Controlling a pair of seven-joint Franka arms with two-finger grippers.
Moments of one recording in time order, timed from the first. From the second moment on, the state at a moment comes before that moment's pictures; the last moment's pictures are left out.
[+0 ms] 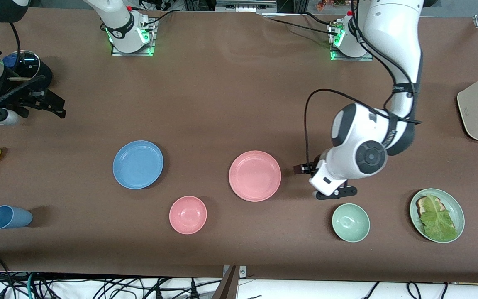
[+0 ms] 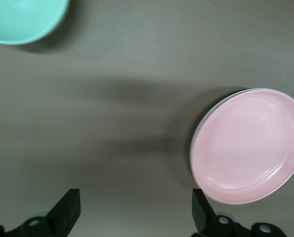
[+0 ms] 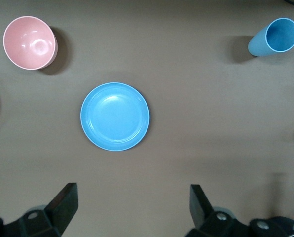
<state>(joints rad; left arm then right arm) -0.46 0.69 0.22 -1.30 -0.33 1.81 -0.30 0.18 0.08 -0.10 -1.54 -0.01 1.65 0.08</state>
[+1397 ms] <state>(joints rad) -0.17 0.50 0.22 -1.29 -0.20 1.55 0.21 0.17 0.30 -0.10 -1.72 -0.02 2.00 -0.04</state>
